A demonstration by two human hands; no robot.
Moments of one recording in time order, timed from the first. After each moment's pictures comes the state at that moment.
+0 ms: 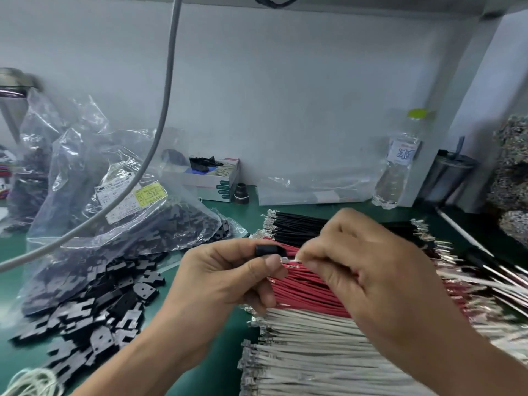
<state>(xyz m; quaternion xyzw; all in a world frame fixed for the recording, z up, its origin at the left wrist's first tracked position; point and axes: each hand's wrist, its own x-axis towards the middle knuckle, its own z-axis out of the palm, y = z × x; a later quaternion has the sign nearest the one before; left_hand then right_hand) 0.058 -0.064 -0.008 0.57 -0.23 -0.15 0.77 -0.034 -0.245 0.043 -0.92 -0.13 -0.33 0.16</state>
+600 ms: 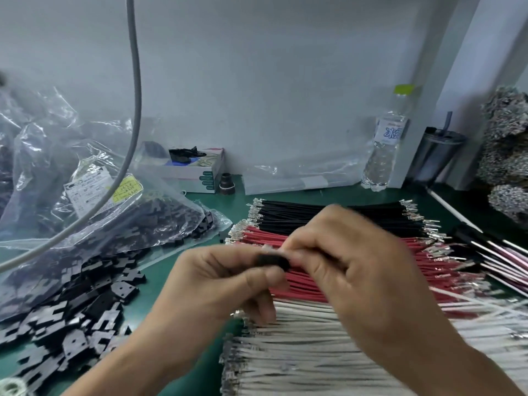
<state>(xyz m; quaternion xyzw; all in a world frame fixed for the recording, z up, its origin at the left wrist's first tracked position) 0.048 -0.071 -0.009 0.61 -0.28 -0.18 0.72 -0.036 -0.249 0.027 -0.90 -0.10 -0.32 0.27</state>
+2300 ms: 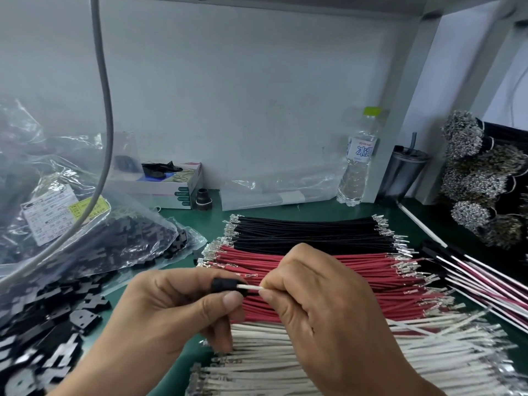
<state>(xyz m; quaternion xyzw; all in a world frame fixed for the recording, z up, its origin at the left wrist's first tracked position) 0.057 -0.066 -0.010 0.62 -0.28 -0.14 0.72 -0.034 -0.250 0.009 -0.89 -0.12 -0.42 0.14</state>
